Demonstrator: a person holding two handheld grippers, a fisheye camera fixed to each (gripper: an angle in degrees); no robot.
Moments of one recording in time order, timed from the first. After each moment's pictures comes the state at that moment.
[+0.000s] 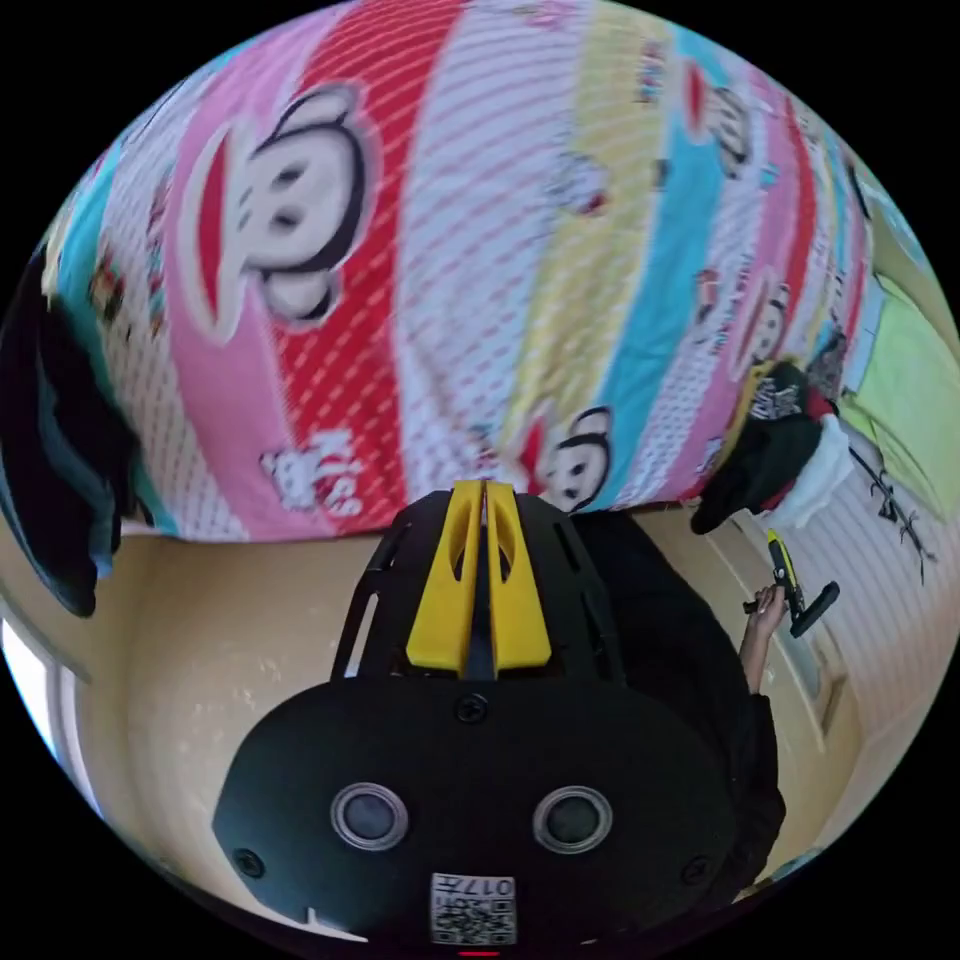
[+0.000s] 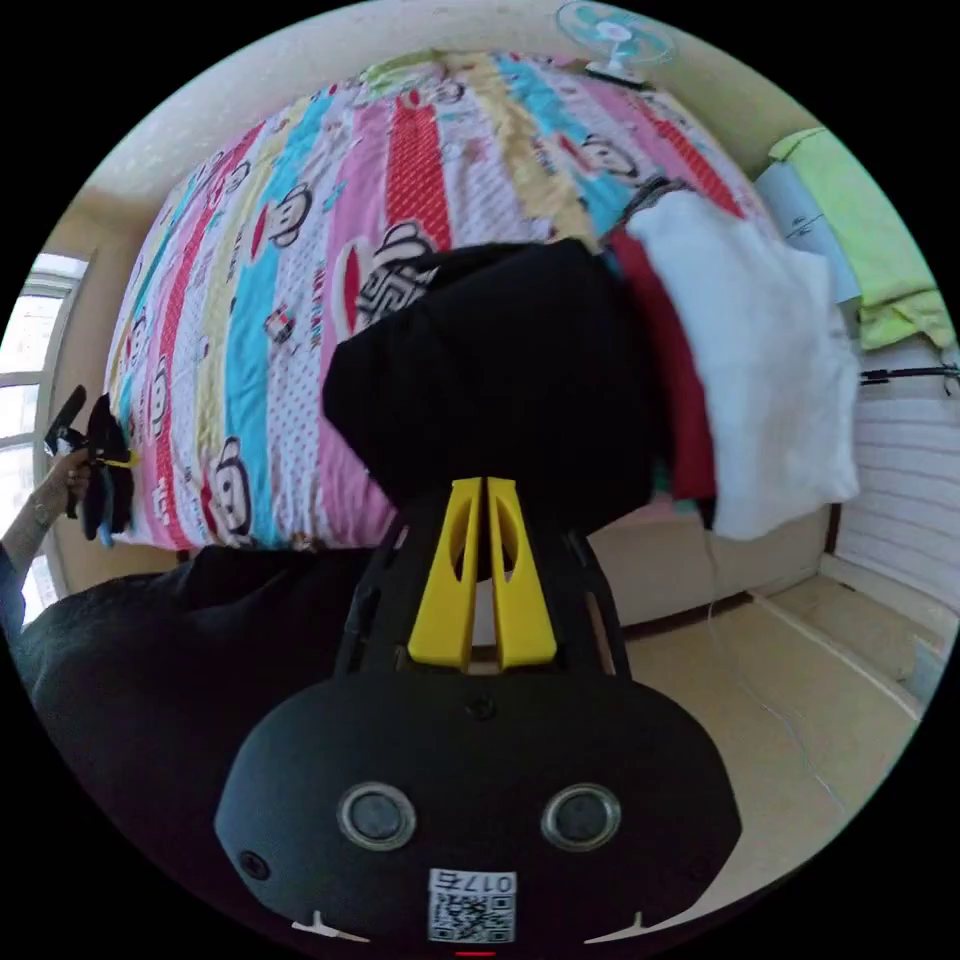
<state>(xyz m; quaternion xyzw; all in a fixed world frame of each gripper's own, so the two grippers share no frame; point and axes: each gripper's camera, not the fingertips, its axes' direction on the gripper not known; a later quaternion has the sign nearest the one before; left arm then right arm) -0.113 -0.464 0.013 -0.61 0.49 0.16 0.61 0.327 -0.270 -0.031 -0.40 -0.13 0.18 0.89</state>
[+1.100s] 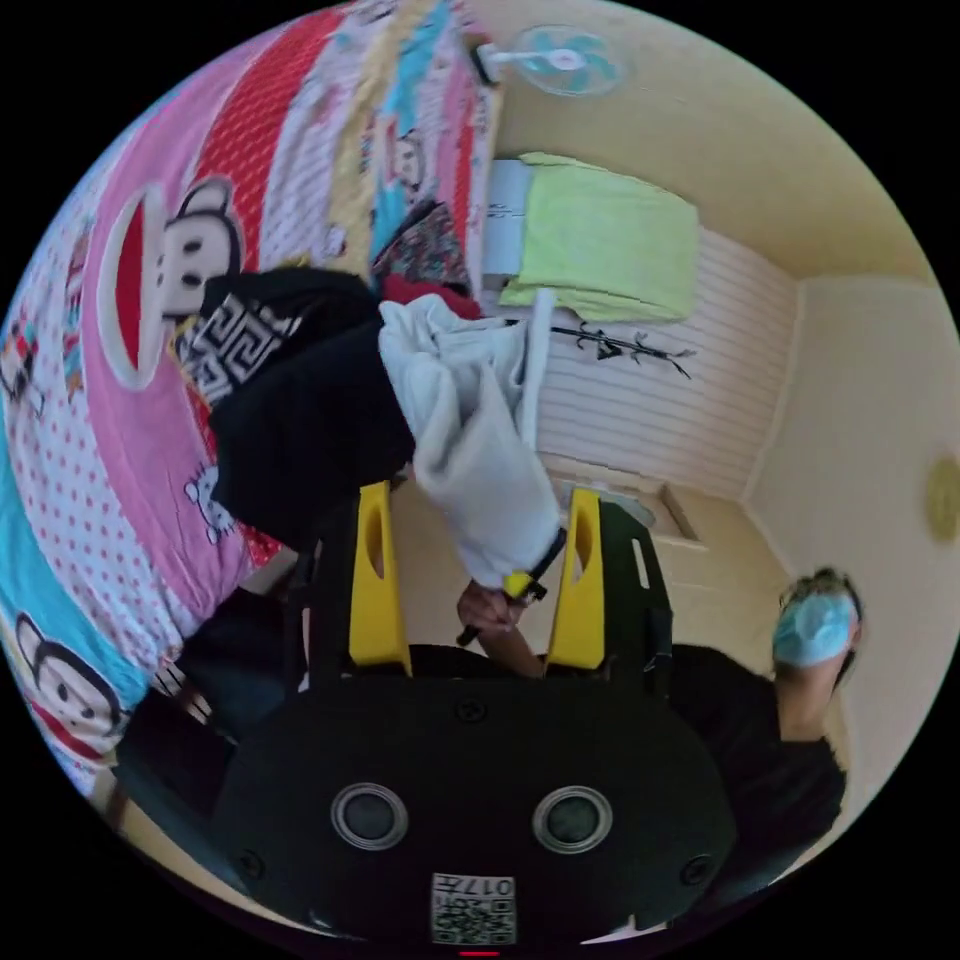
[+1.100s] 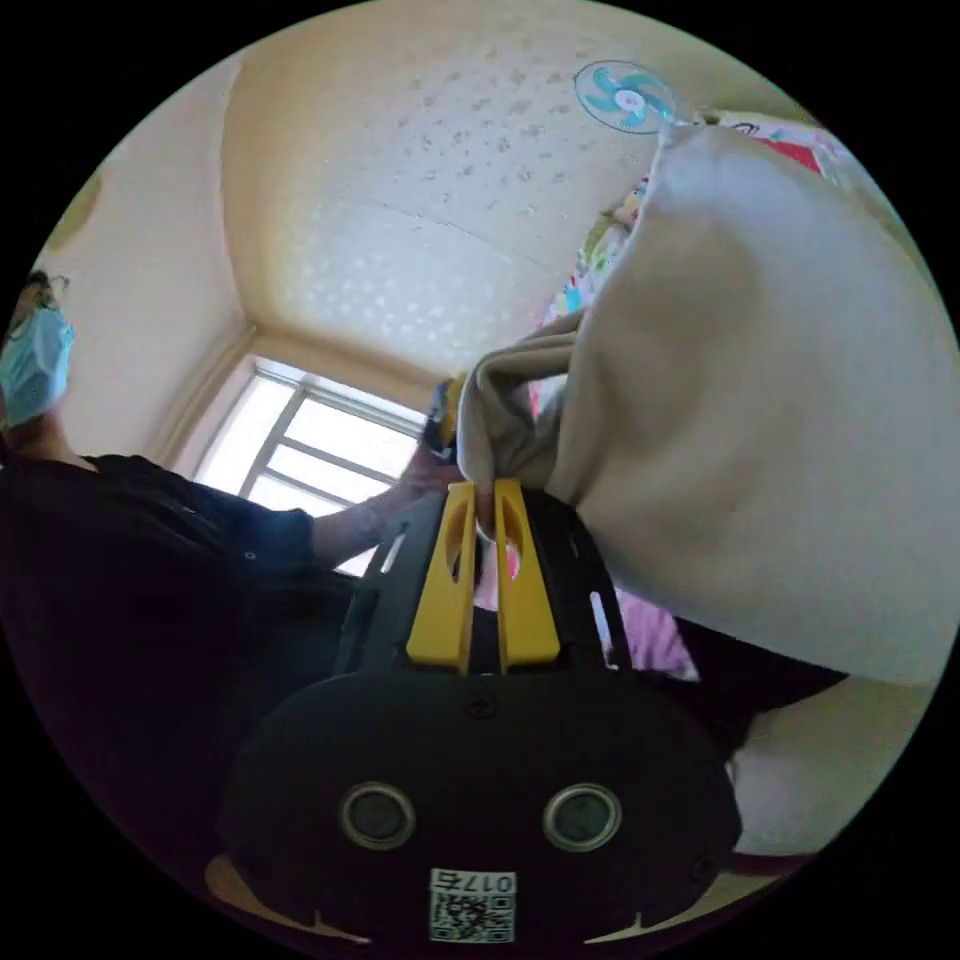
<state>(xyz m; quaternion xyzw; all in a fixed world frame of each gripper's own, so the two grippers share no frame) 0.107 -0.284 -0.290 -0.50 0.82 0.05 0.27 0.250 -0.113 -0.342 0.00 -0.63 0.39 0.67</state>
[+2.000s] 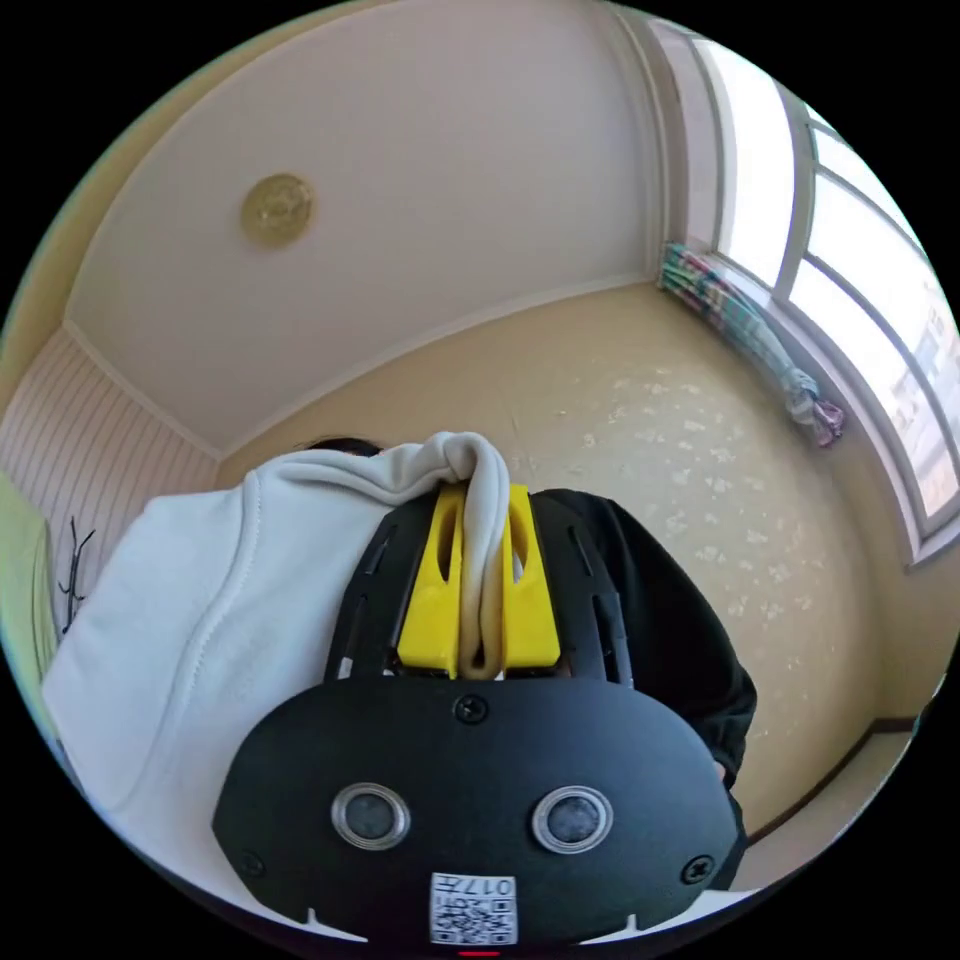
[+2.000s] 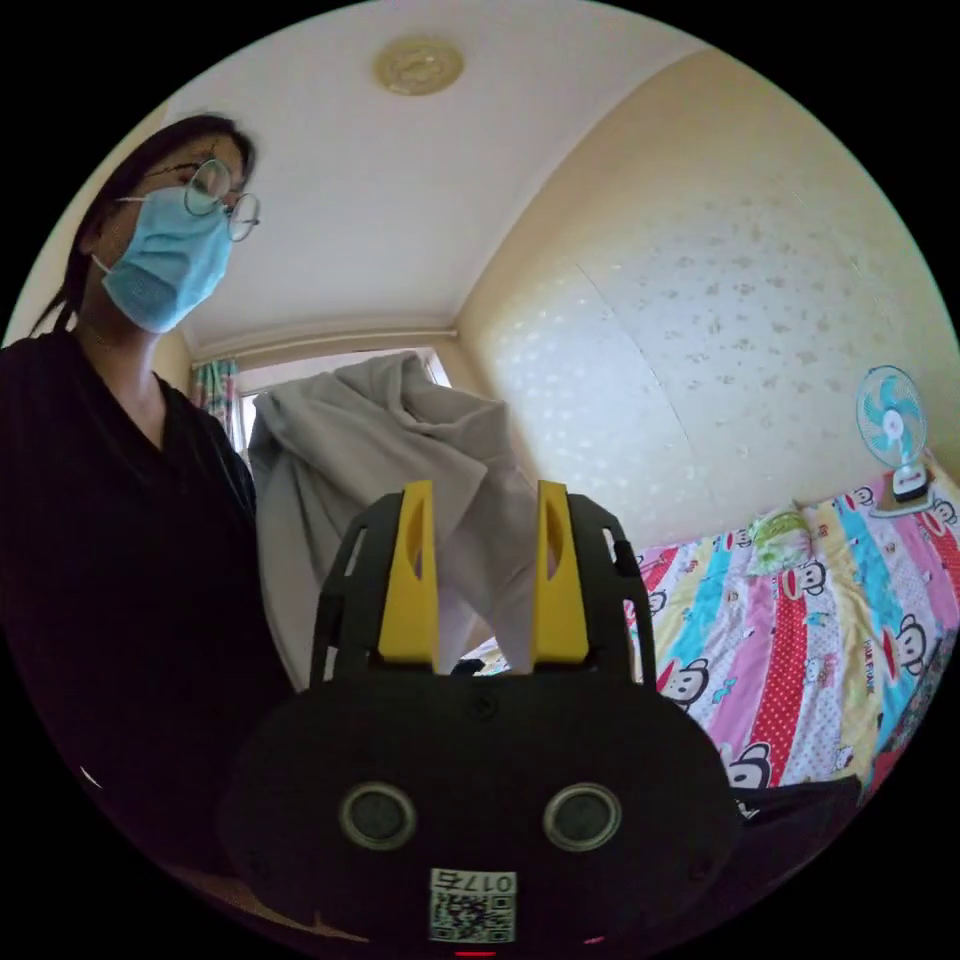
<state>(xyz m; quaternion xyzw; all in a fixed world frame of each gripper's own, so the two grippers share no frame) -0.308 -0.325 -0.402 0.25 0.90 0.06 -0.35 0.100 -0.193 -0.535 0.31 -0.56 0.17 0.75</state>
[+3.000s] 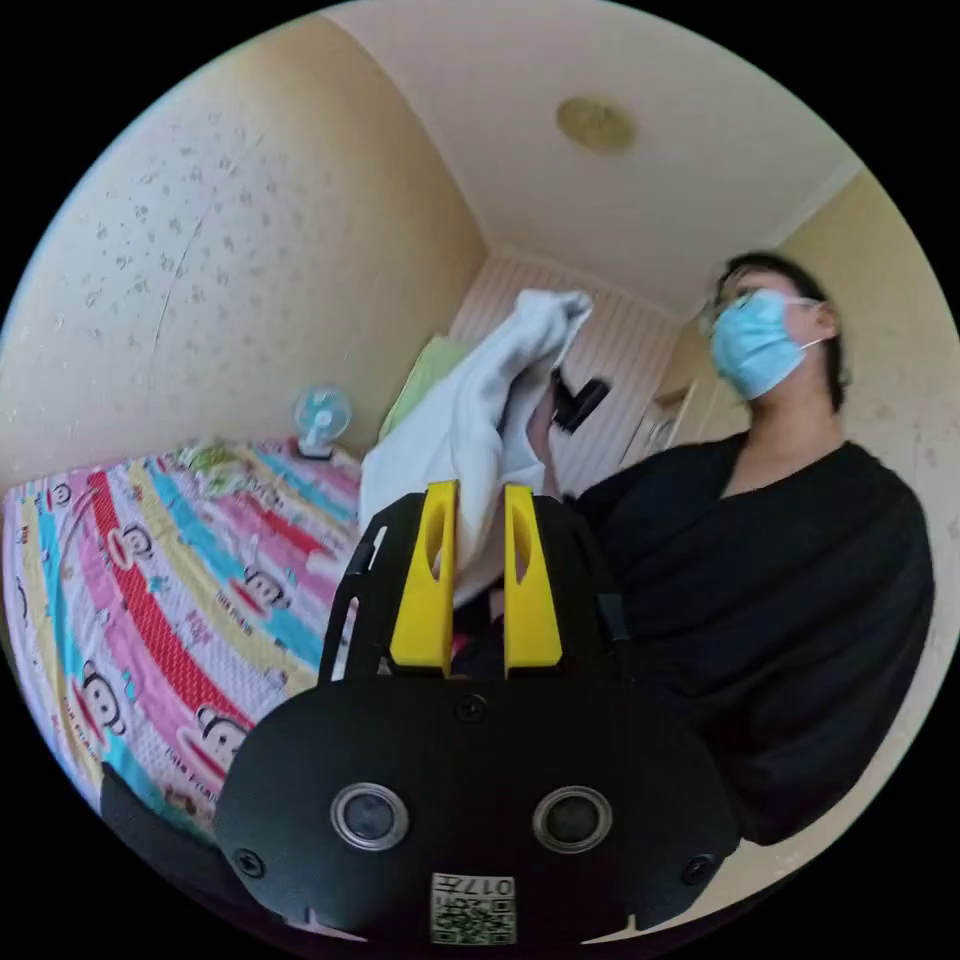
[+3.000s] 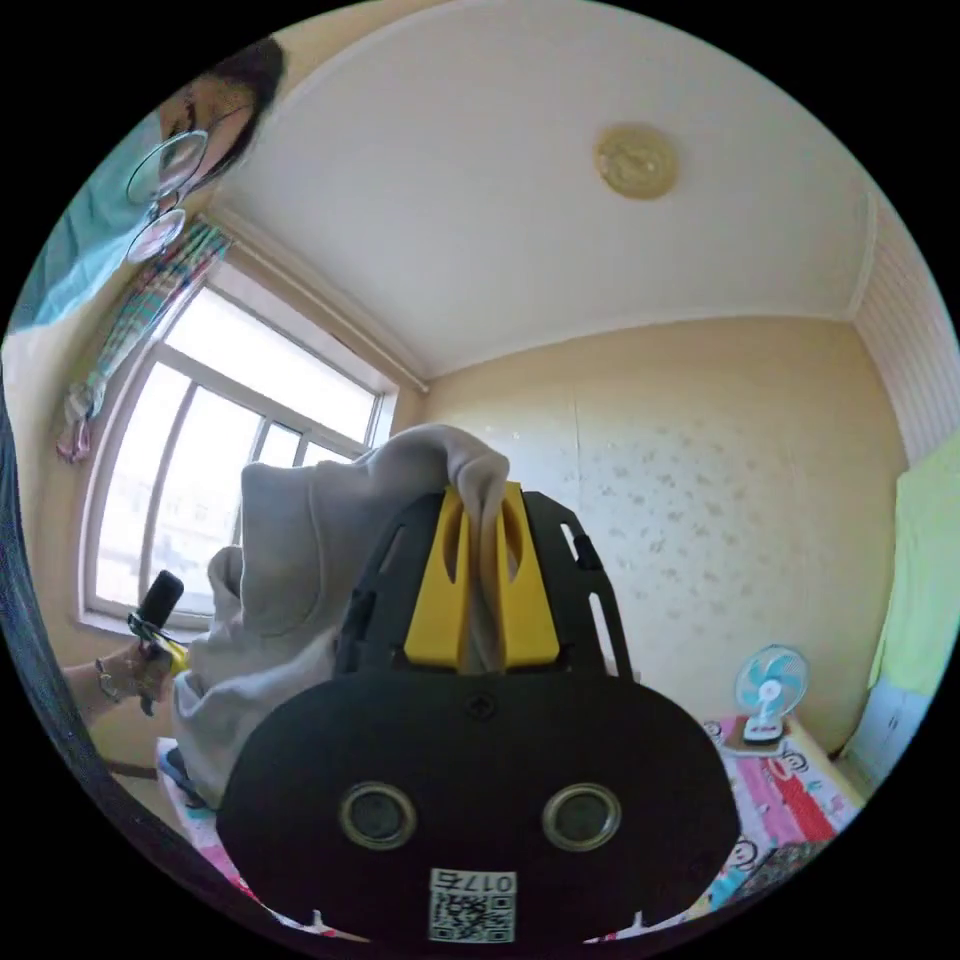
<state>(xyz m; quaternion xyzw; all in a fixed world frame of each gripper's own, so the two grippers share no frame) -0.347 -0.067 -0.431 0.13 0.85 0.15 0.49 -0.254 -0.325 -0.654 0.52 -0.22 0.09 0.82</state>
